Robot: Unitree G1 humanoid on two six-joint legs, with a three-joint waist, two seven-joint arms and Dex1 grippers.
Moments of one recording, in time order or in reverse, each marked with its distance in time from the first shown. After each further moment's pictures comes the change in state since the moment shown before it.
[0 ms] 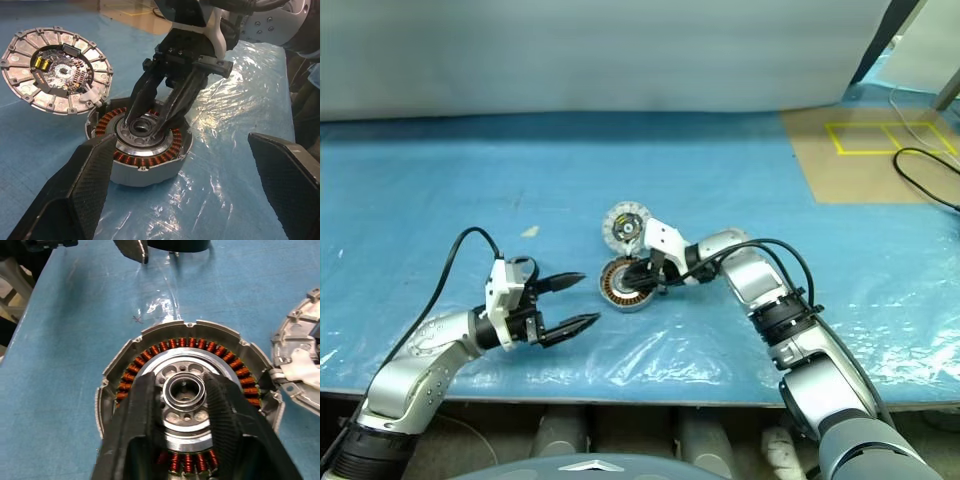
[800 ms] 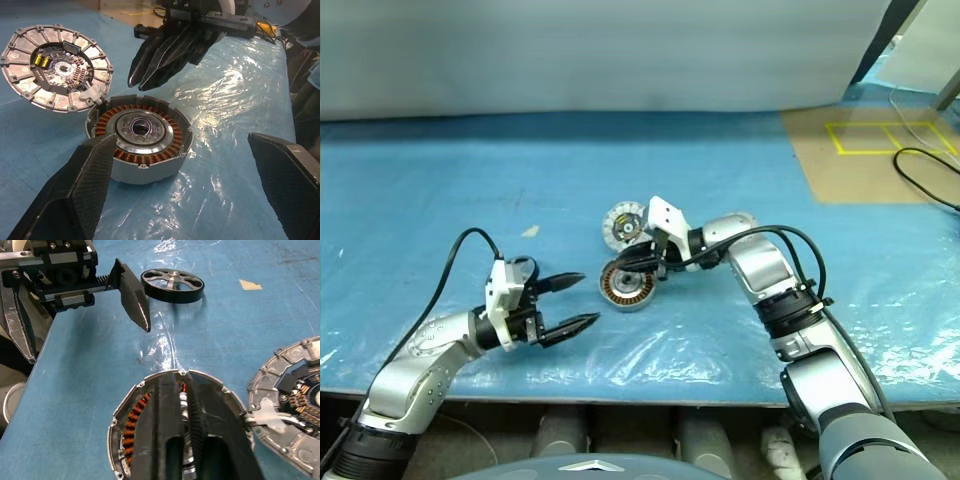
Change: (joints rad) left arm 0.000 -0.003 -0.010 0.007 0.002 -0.010 -0.003; right arm -0.014 -0.008 -0.060 -0.094 0.067 0.072 -0.002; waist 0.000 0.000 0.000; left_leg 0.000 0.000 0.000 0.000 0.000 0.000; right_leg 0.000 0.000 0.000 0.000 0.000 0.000
